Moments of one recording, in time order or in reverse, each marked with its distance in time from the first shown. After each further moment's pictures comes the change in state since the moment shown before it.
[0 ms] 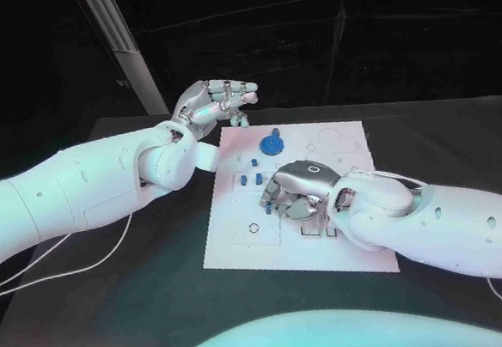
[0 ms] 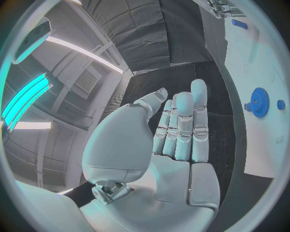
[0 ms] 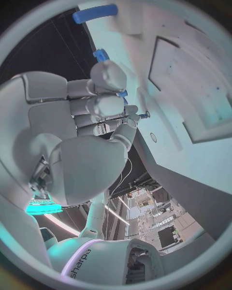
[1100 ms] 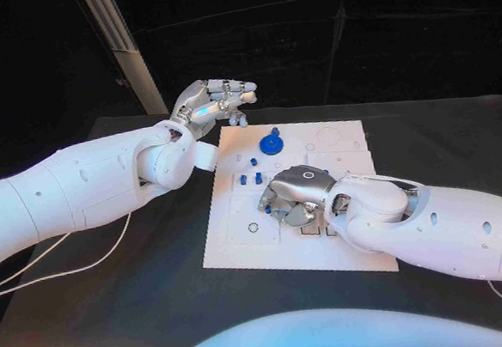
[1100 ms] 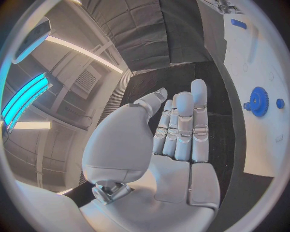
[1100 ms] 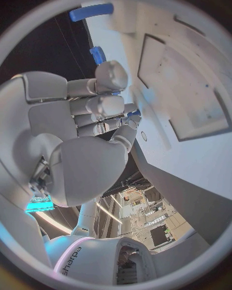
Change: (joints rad) left arm 0.000 0.000 0.000 -0.006 0.000 0.006 -0.007; left_hand 0.000 0.000 -0.003 0.003 0.000 -0.004 0.004 0.000 0.000 -0.004 0.004 0.003 0.001 0.000 0.000 0.000 -0.002 0.000 0.000 0.000 0.000 -0.001; right arm 0.001 0.007 -0.021 0.005 -0.070 0.035 -0.020; right_hand -0.042 -0.042 -0.036 0.016 0.012 -0.099 0.037 -0.009 -0.019 -0.117 0.037 -0.056 -0.008 -0.001 0.021 -0.020 -0.052 0.000 -0.041 0.029 -0.021 -0.048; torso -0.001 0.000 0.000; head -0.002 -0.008
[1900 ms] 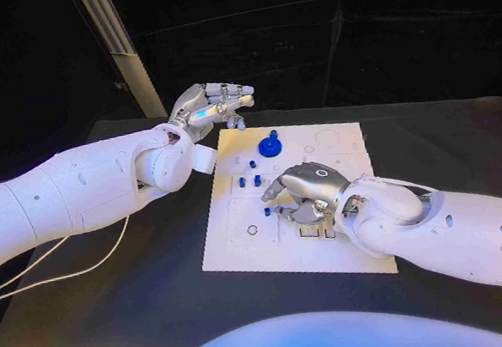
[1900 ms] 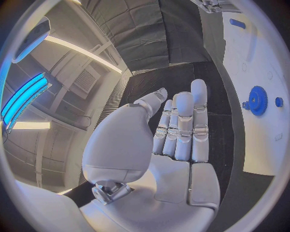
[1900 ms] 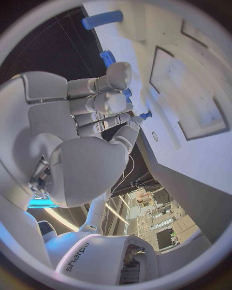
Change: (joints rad) left arm 0.000 -0.001 0.000 -0.006 0.000 0.004 -0.008; left_hand 0.000 0.000 0.000 0.000 0.000 0.000 0.000 0.000 0.000 0.000 0.000 0.000 0.000 0.000 0.000 0.000 -0.002 0.000 0.000 0.000 0.000 0.000; right arm -0.002 -0.071 -0.001 0.049 0.075 -0.142 0.037; right_hand 0.001 -0.012 -0.022 0.006 0.015 -0.045 0.015 0.000 -0.001 -0.047 0.012 0.020 0.005 0.002 0.010 -0.038 -0.061 0.000 -0.042 0.017 -0.041 -0.059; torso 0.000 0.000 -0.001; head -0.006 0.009
